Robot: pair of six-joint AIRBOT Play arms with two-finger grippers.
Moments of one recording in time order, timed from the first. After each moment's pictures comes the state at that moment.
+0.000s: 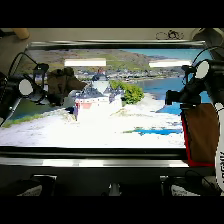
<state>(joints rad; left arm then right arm) -0.19 -1.27 1.26 1.62 -1.20 -1.71 0.00 -1.39 1.48 -1.54 1.55 1.71</state>
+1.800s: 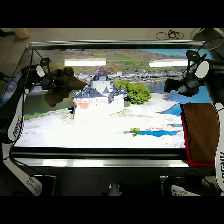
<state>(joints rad) -0.01 -1.91 1.86 1.50 -1.11 -1.74 0.00 -1.39 1.49 -1.53 1.22 1.70</state>
